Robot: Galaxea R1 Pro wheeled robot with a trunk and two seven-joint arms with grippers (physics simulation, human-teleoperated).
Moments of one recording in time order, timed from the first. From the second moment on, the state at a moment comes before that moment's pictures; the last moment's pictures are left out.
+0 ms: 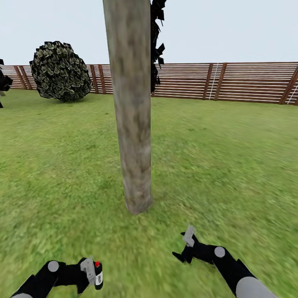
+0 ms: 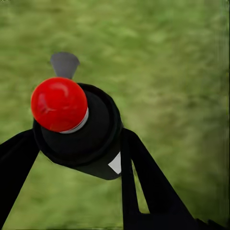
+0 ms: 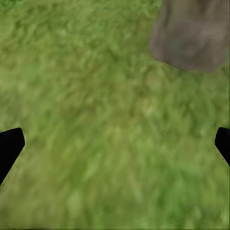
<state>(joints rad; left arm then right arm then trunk) -0.49 0.18 0.19 -0.46 -0.76 -0.24 -0.92 -0.57 -0.06 -0.03 -0.45 0.55 -0.32 0.67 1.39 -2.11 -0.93</state>
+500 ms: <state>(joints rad) -0.54 0.16 0.19 -0.55 -0.86 -0.20 -1.15 -0.63 0.06 -0.02 -0.47 0.62 -0.25 0.79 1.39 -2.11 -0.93</state>
